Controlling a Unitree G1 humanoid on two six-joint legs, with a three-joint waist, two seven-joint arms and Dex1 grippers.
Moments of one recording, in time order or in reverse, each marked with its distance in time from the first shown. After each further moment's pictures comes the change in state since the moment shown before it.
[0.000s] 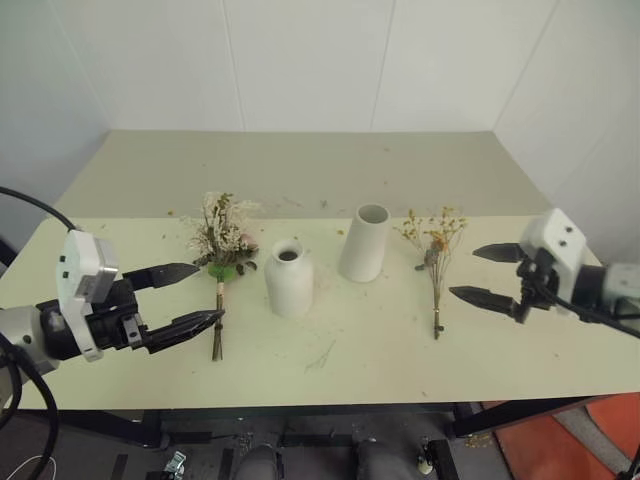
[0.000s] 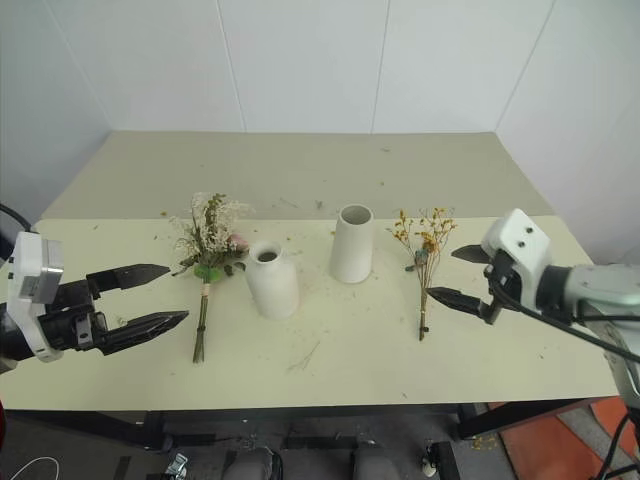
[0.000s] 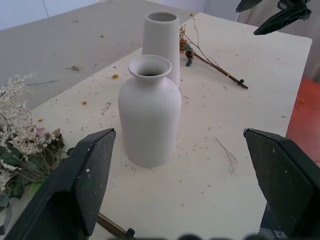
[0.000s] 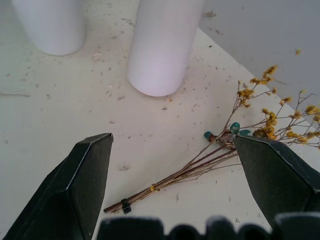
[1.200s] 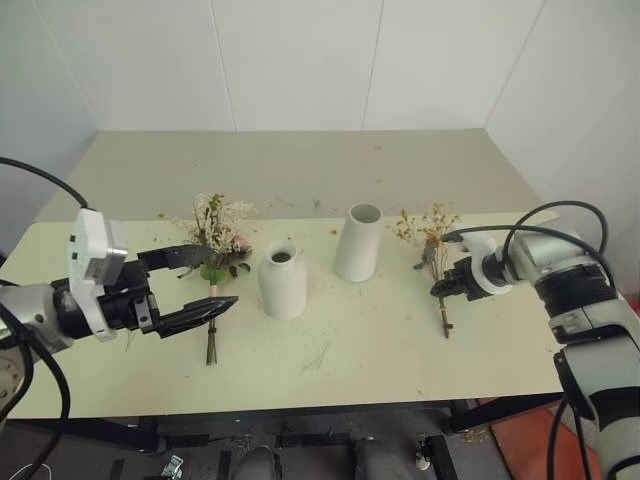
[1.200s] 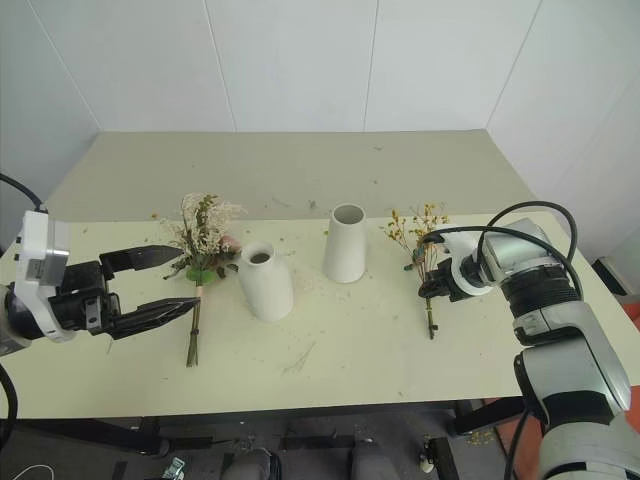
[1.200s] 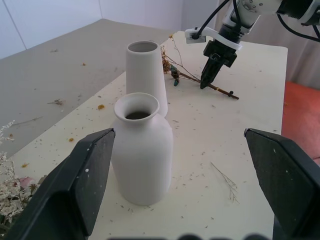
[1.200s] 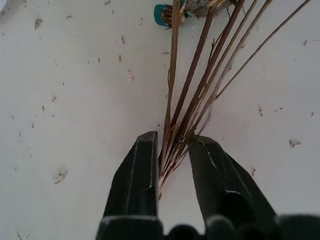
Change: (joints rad) left arm -0.126 0.000 -0.063 0.019 0.005 -0.017 -0.028; right arm -0.658 0.290 0.506 0.893 -0.212 0.494 -0.072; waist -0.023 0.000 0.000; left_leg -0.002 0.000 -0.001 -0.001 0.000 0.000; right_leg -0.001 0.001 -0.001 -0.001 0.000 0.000
